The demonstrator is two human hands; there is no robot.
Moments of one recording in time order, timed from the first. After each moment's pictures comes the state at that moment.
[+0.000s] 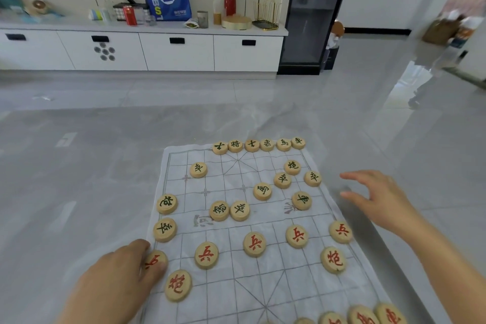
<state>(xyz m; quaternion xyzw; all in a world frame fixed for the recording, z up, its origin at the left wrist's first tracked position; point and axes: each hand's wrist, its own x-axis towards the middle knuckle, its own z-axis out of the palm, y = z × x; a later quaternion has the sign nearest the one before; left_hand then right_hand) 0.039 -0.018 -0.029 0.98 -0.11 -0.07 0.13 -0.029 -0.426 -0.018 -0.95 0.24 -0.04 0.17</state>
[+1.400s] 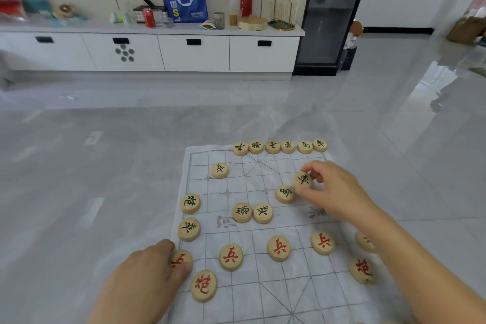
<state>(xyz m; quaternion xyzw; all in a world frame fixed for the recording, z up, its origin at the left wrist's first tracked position) 0.036 -0.019 -0.026 0.98 -0.10 -0.08 0.15 0.035 -0.337 -0.012 -0.96 0.14 -0.06 0.23</state>
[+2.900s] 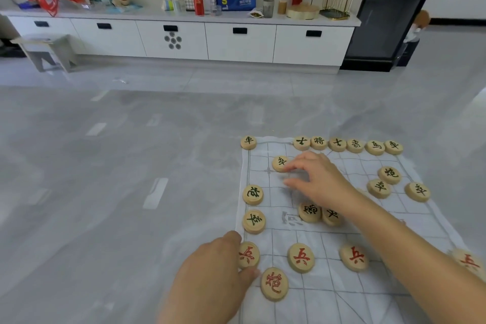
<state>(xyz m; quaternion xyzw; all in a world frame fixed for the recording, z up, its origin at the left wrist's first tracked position) 0.035 -0.005 -0.014 0.96 -0.10 -0.18 0.19 0.118 -0.229 -0.037 -0.96 -0.01 0.00 0.27</state>
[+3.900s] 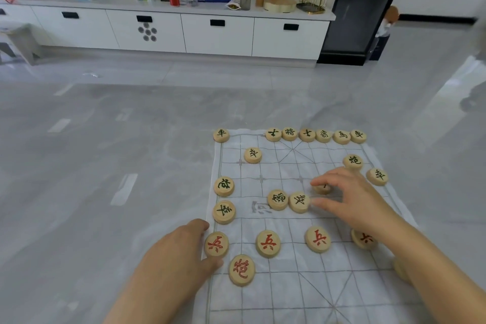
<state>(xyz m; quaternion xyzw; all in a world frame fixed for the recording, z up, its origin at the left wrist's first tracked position) 0.039 0.000 -0.016 0.96 -0.11 -0.15 0.20 0.034 -0.295 -0.029 -0.97 0.06 0.00 0.25</state>
